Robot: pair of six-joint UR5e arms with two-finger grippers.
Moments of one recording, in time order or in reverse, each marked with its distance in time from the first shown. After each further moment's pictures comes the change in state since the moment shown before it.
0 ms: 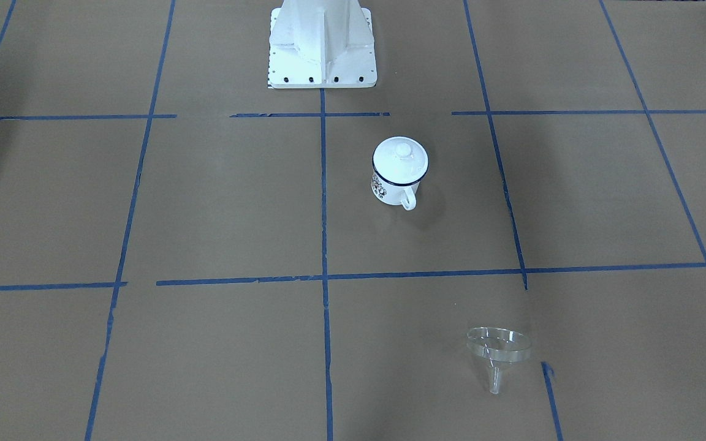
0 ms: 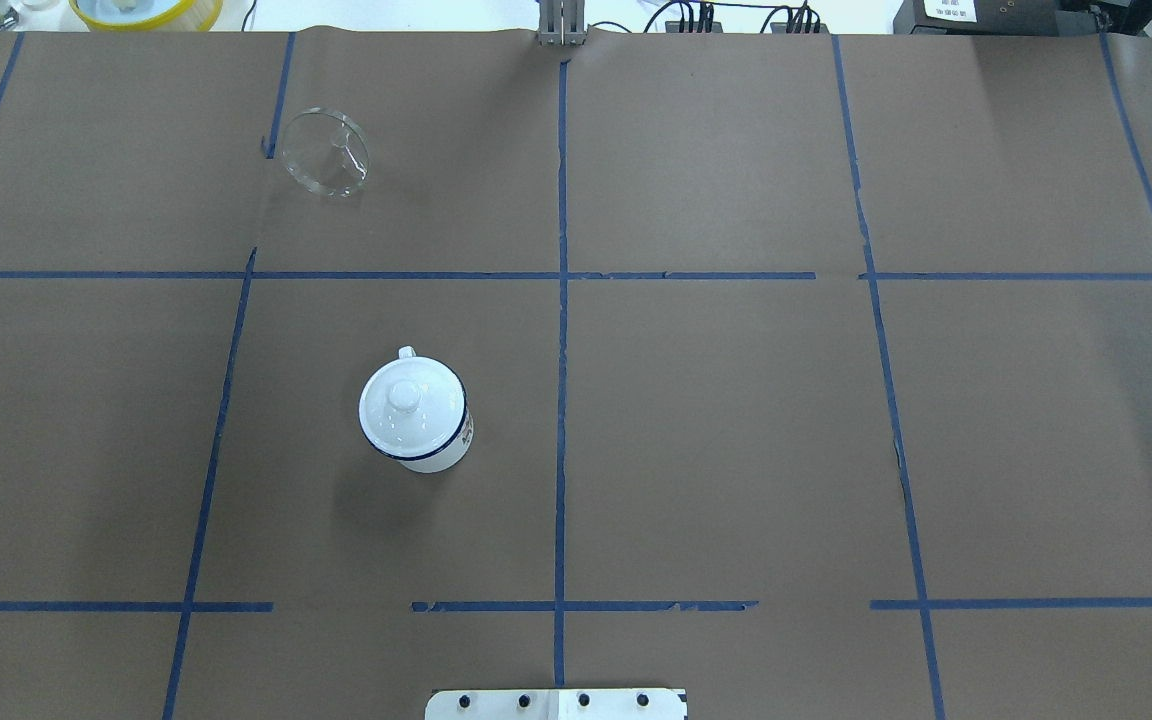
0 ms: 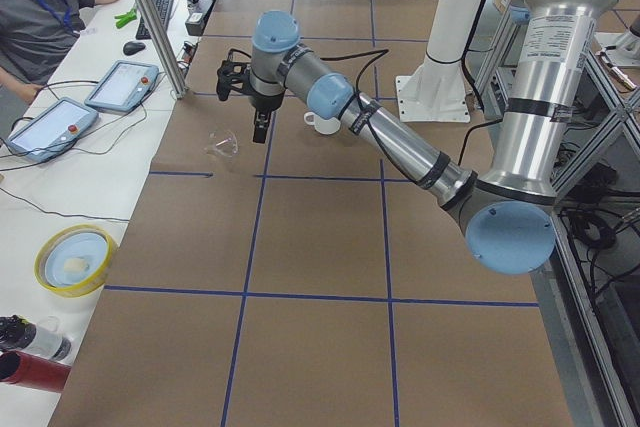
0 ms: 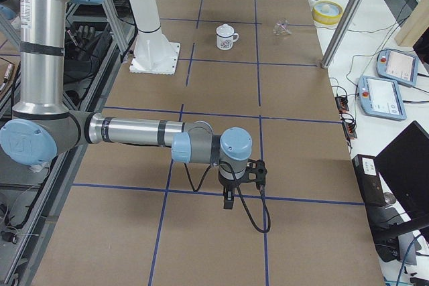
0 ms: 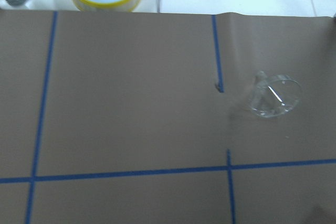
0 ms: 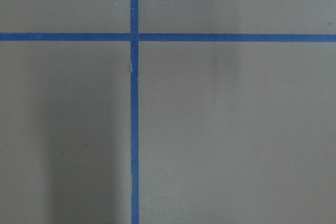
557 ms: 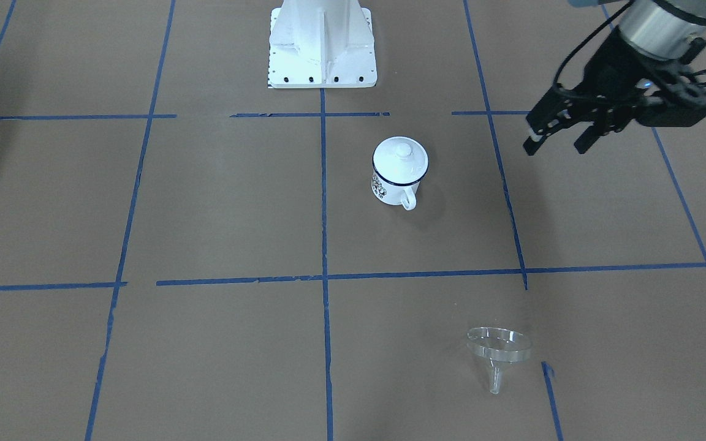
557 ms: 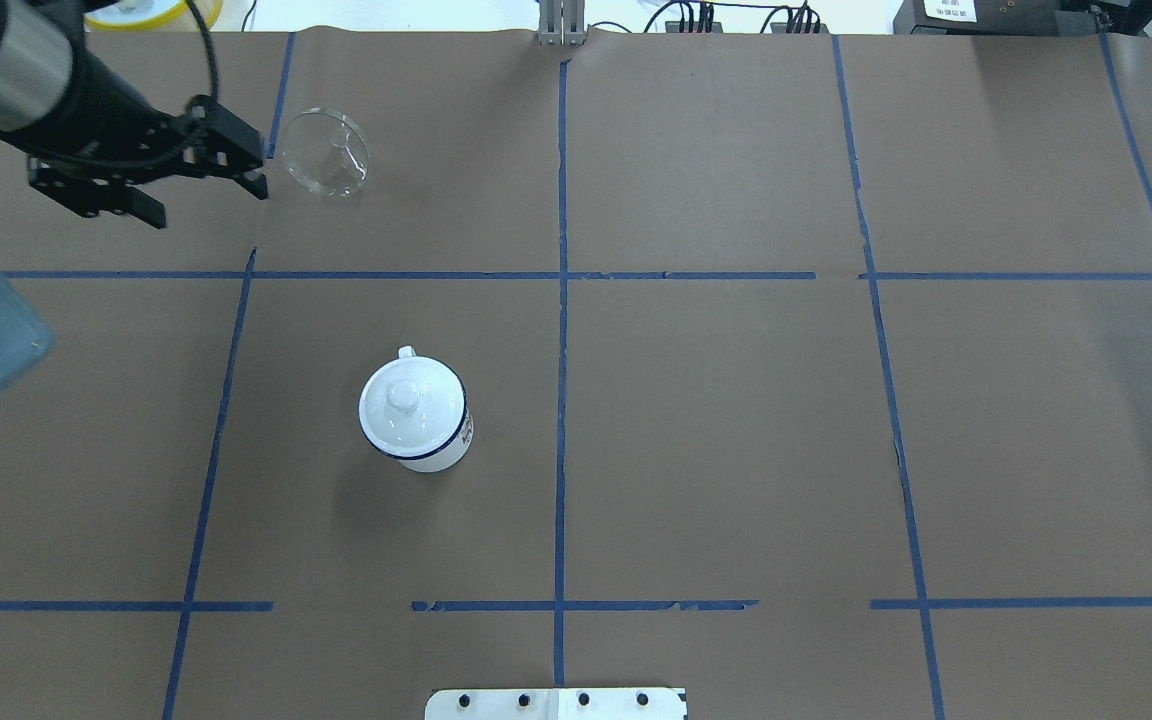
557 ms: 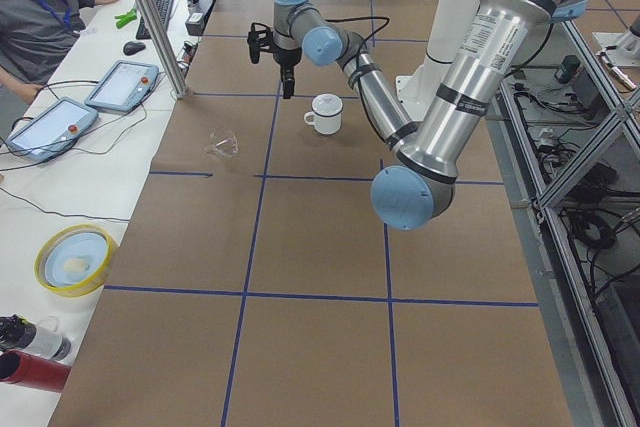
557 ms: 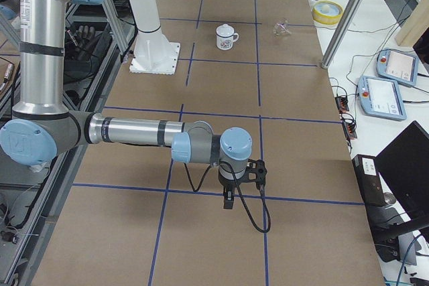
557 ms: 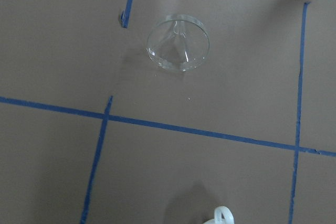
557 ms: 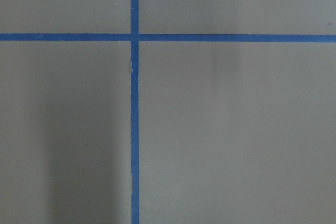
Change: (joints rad) left arm 0.375 -0.306 0.003 0.254 0.239 -0.406; right arm 0.000 0.000 0.001 0.000 0.000 0.000
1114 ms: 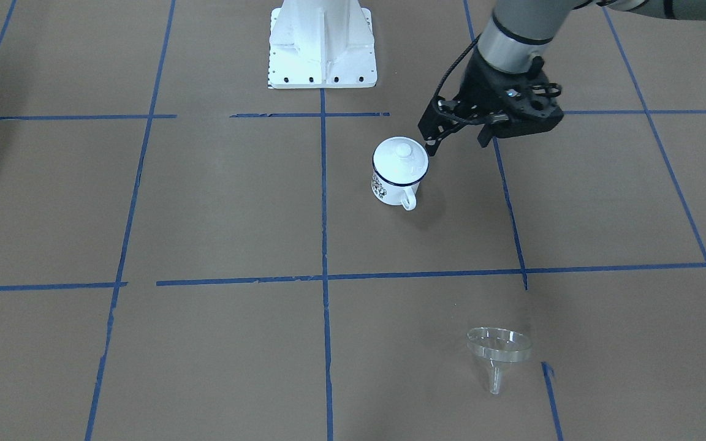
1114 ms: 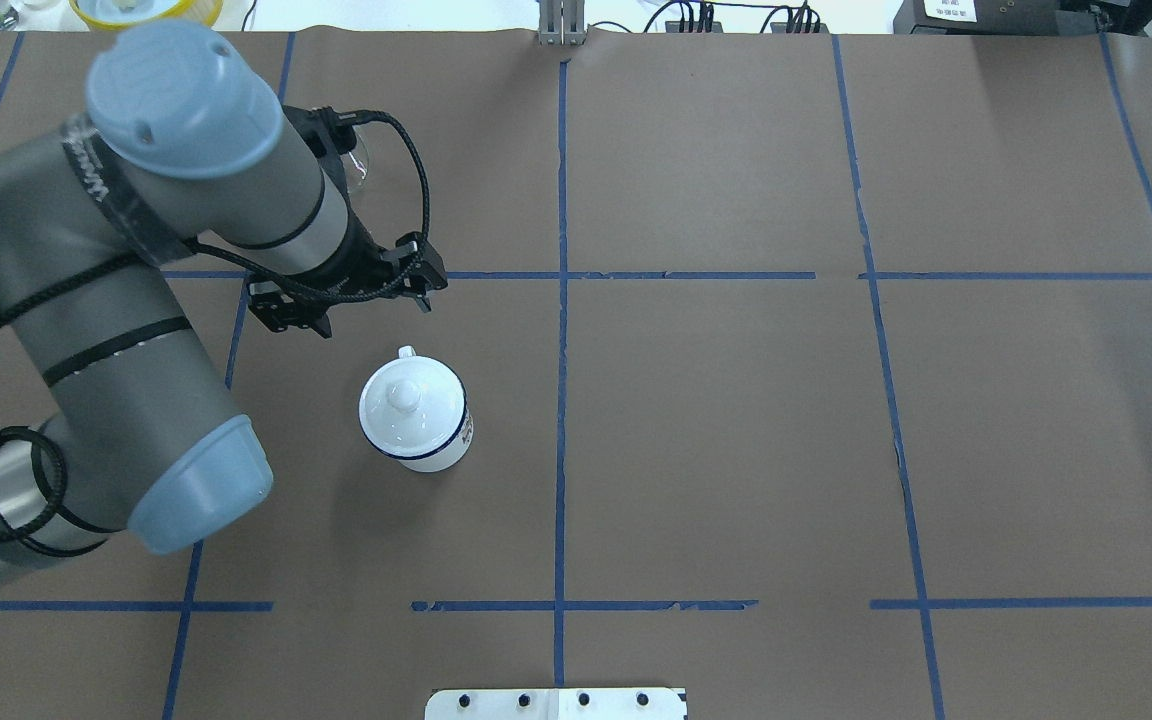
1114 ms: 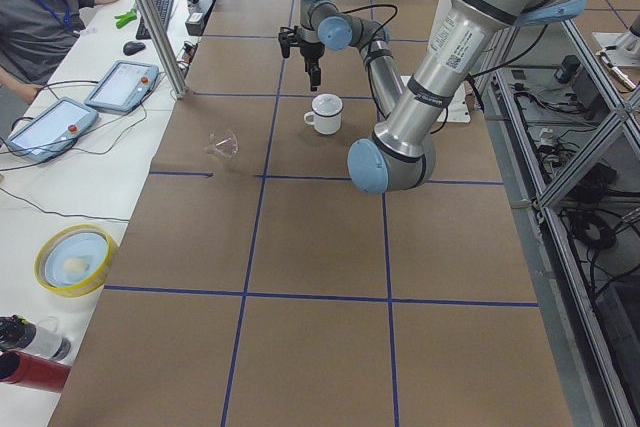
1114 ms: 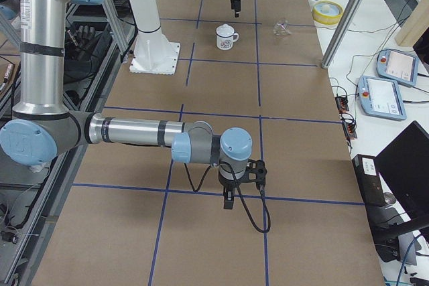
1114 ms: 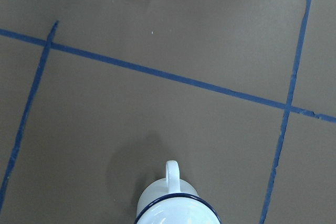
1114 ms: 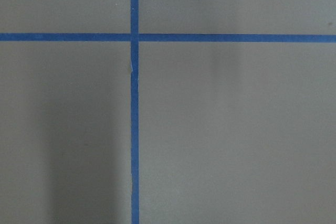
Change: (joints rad) left arm 0.269 -0.122 0.104 0.051 0.192 -0.192; right arm 0.000 0.000 0.000 0.000 0.000 0.000
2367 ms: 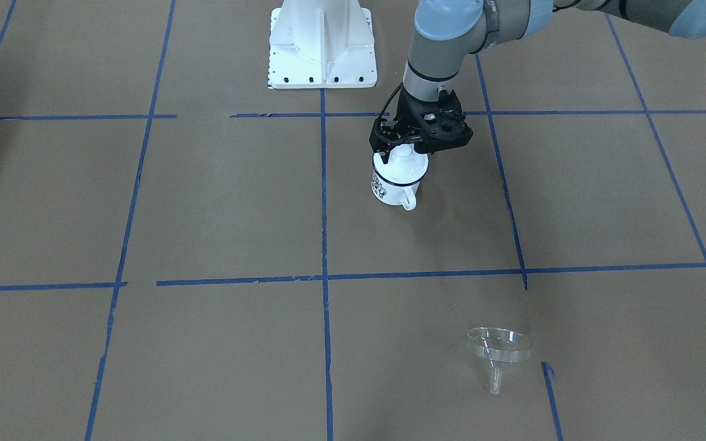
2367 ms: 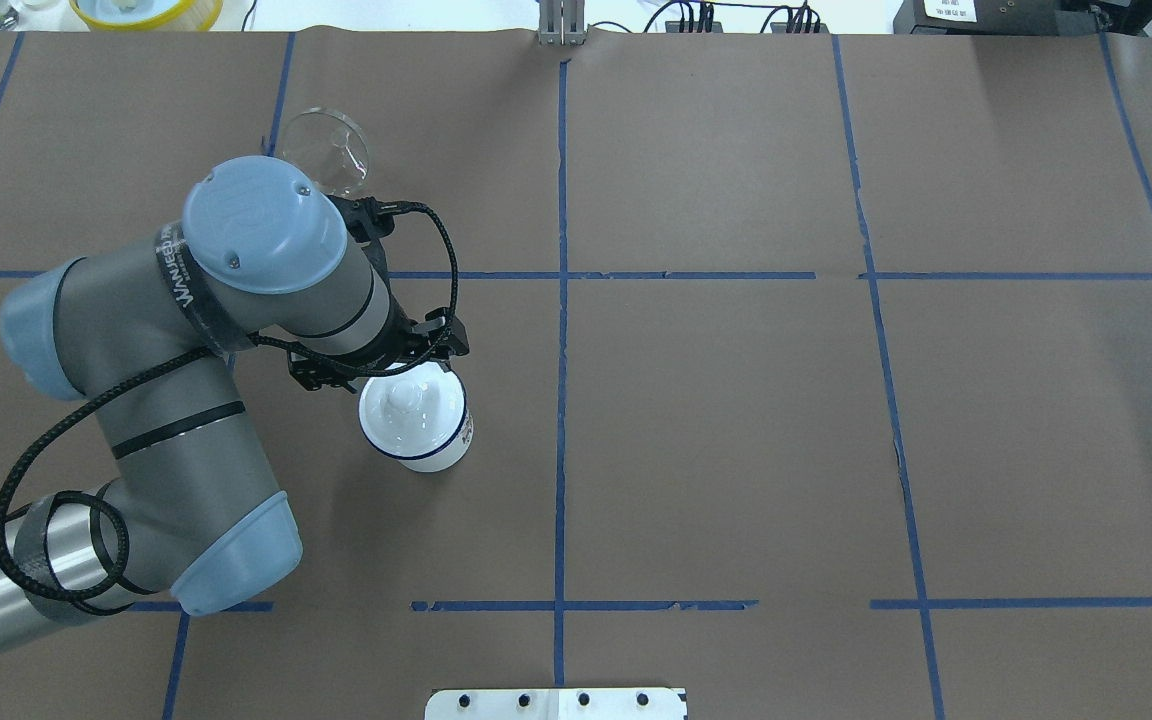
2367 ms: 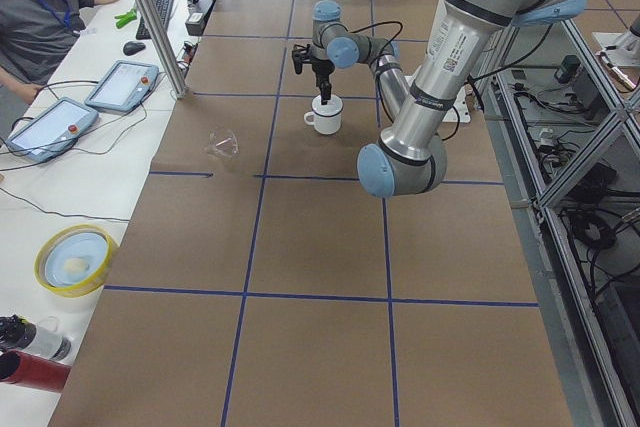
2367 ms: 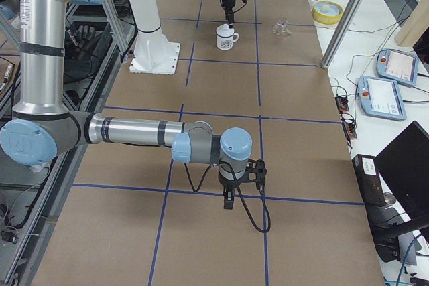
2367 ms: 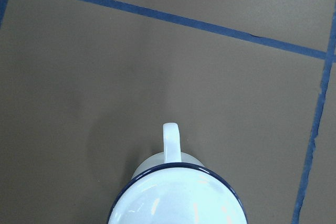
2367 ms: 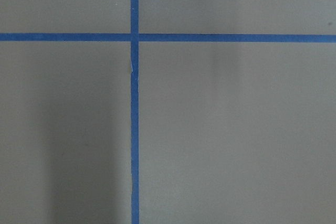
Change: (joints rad) left arm 0.082 0.049 0.047 -0.106 0.055 -0.033; right arm 0.000 0.000 0.000 0.000 0.000 0.000
